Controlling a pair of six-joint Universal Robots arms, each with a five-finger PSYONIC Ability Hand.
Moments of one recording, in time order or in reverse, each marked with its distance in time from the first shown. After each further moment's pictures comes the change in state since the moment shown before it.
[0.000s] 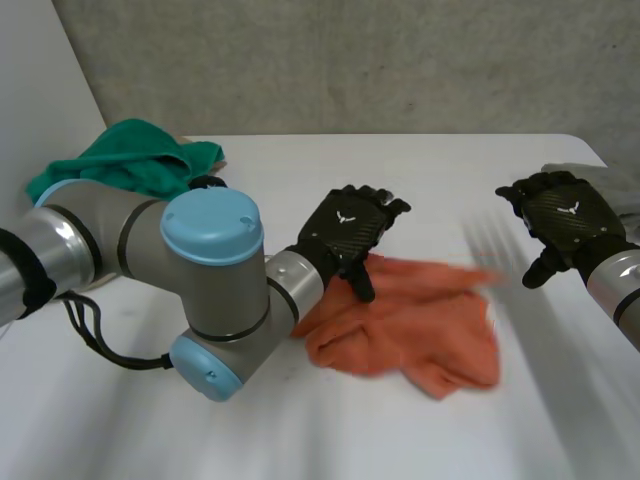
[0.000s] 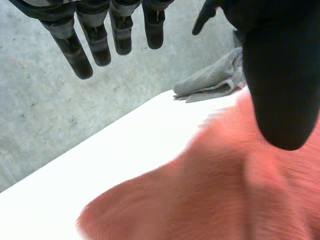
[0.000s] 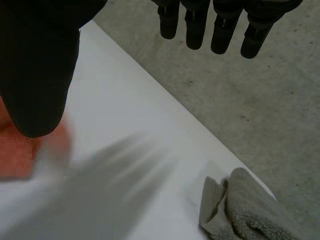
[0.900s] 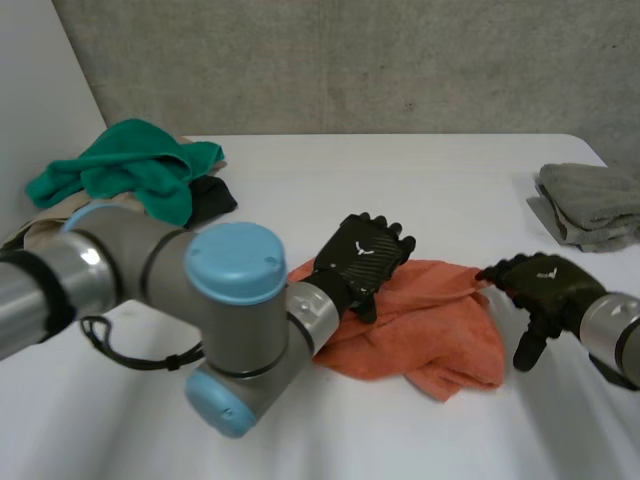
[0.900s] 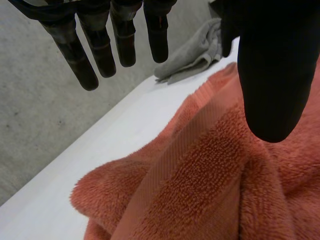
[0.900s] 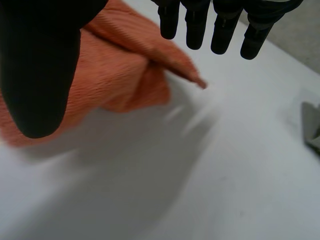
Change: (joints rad) left arm -0.064 -0.037 -0.044 0.021 -0.044 0.185; right arm 0.046 0.000 -0.006 0.437 0.055 -0.039; left_hand 0.145 0.132 0.131 0.140 0.127; right_hand 0.004 0.003 0.004 0.013 0.003
